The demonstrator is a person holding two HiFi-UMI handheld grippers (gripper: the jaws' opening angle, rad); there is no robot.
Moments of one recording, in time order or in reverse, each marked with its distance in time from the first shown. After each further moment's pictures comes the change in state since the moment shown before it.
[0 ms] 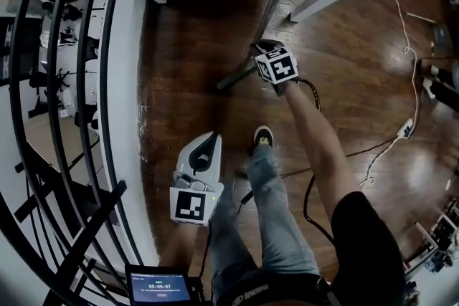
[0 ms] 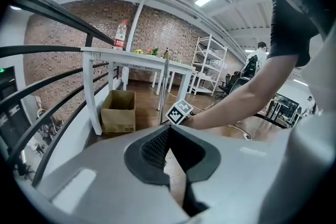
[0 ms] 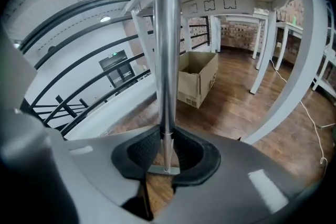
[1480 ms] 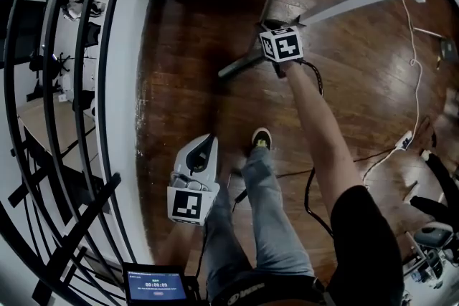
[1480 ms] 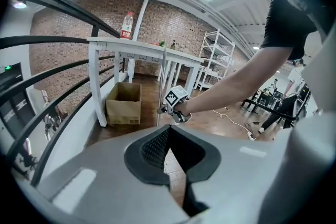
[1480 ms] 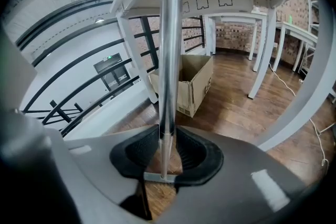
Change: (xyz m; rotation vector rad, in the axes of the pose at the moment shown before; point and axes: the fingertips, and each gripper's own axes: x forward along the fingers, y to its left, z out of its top) left arm 0.010 0.021 -0.032 -0.056 0.062 0.055; right arm 0.041 -0.039 0.051 0.036 -0.027 -0.041
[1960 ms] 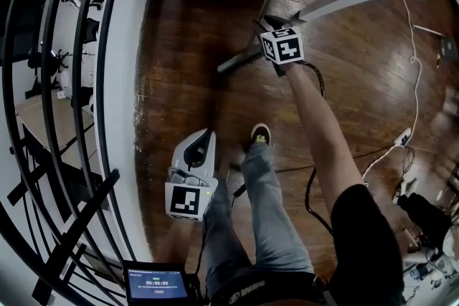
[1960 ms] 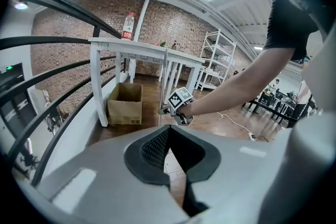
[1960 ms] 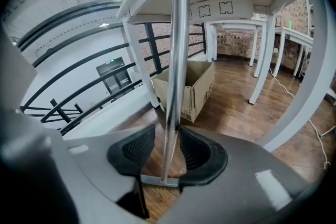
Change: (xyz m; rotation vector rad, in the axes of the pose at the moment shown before) left arm 0.000 0.005 -0.001 0.013 -0.017 0.009; right arm -0.007 0.006 0.001 -0.032 -0.071 0.002
